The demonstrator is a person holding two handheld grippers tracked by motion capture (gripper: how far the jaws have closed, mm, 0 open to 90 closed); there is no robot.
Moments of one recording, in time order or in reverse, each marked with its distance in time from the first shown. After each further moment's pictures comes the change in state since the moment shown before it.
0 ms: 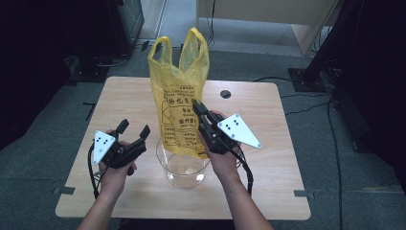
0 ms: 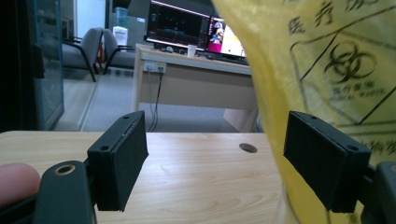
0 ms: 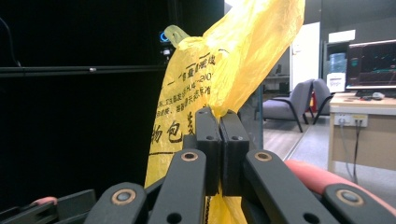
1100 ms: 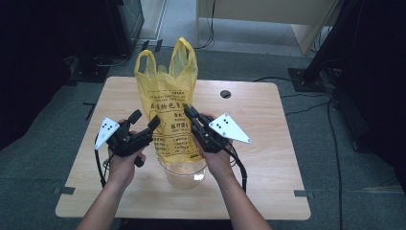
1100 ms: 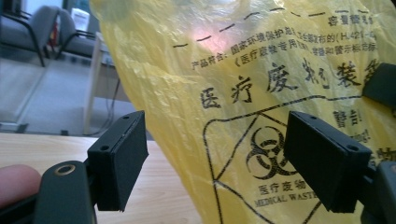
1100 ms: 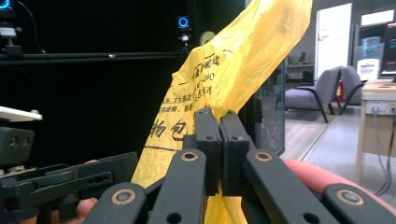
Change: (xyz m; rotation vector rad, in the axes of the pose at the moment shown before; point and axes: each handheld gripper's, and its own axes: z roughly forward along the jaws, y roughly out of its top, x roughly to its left) left arm -0.009 0.017 0.026 0.010 -0.155 -0.140; right arm -0.002 -0.026 0.016 0.048 0.090 0.025
